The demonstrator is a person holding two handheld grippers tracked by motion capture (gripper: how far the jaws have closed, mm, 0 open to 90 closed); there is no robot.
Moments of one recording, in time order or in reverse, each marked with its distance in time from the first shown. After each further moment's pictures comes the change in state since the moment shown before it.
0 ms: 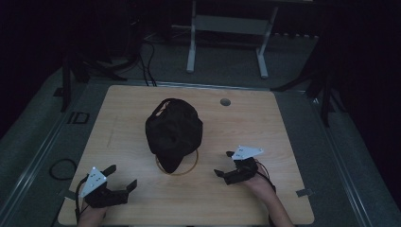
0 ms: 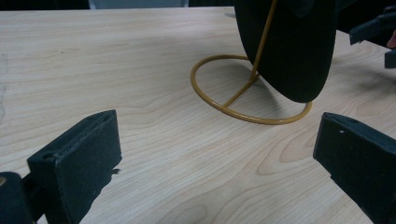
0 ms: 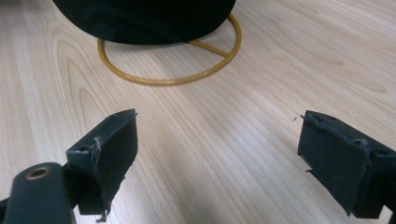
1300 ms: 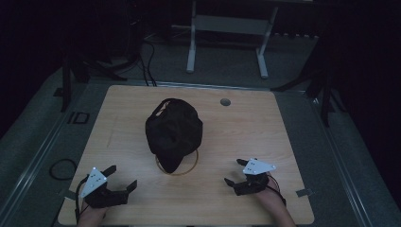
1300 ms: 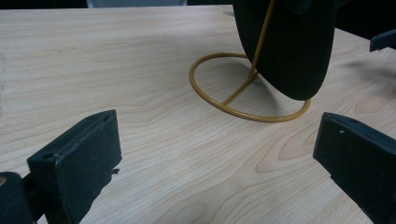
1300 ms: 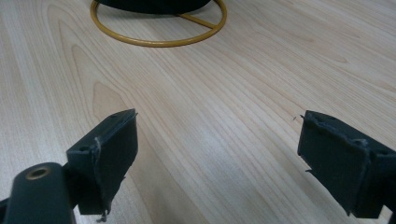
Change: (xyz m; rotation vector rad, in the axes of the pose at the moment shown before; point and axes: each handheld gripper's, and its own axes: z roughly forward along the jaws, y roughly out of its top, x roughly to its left) left arm 0.000 -0.001 0.000 0.004 -0.010 0.000; right arm 0.009 -0.040 -0.025 -0.048 -0.089 -0.060
